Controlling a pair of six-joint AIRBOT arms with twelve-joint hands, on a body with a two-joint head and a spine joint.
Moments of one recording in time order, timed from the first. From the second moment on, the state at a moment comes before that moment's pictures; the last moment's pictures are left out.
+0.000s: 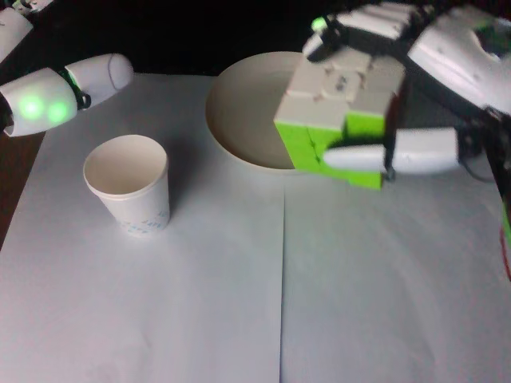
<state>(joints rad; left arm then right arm) 0.89 -0.96 1.20 -0.22 -1.08 0.80 -0.72 -1.06 1.16 -0.04 0.94 -0.77</state>
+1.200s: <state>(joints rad) 0.89 -0.98 1.20 -0.23 -1.09 0.80 -0.59 -1.34 1.50 0.16 0.55 -0.79</state>
